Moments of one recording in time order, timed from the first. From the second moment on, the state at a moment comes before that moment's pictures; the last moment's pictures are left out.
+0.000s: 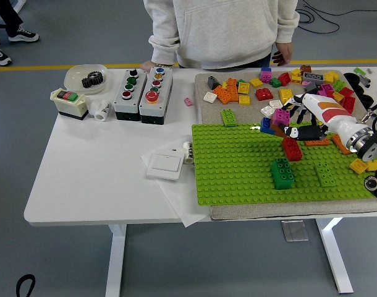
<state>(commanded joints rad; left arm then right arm) -0.23 0.14 -0.69 -0.26 2.09 -0.33 0.13 0.70 -0.58 0.65 1.20 -1.57 -0.20 0.03</state>
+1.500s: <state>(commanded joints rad) -0.23 0.14 -0.70 -0.26 2.11 -0.32 0.13 0.61 -0.71 0.63 1.31 -1.64 -0.13 0.16</state>
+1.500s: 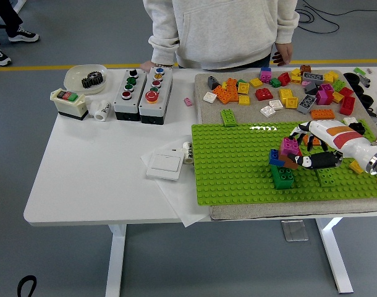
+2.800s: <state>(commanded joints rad) -0.23 0.14 -0.70 -0.26 2.11 -0.31 0.13 0.64 -0.71 0.58 1.23 -1.70 -0.16 0.28</state>
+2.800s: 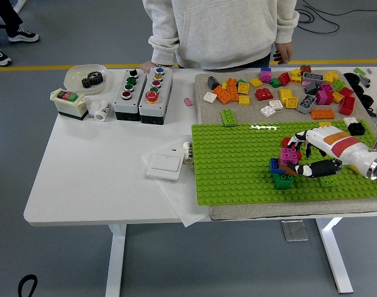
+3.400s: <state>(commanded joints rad) -0.23 0.13 -0.70 -0.26 2.11 -0.31 0.13 0.66 -0.70 0.56 1.19 -1.72 -0.18 0.36</state>
